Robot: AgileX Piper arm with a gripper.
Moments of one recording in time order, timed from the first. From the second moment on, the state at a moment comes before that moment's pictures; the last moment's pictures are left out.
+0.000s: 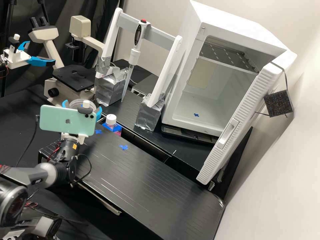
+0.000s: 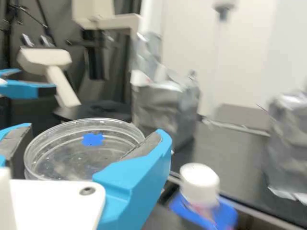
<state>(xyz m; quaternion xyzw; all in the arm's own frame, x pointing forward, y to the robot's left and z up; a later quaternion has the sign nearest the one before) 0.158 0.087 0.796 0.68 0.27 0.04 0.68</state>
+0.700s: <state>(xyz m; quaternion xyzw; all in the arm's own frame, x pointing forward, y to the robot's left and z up) 0.145 0.023 0.833 0.71 0.12 0.03 0.70</state>
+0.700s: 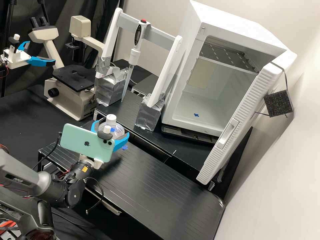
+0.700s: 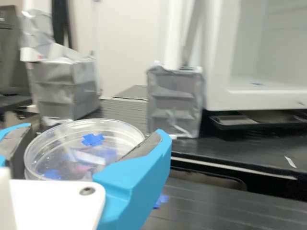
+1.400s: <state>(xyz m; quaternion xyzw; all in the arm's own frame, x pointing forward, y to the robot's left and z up) 0.158 -0.003 0.831 0.68 0.07 0.00 0.73</state>
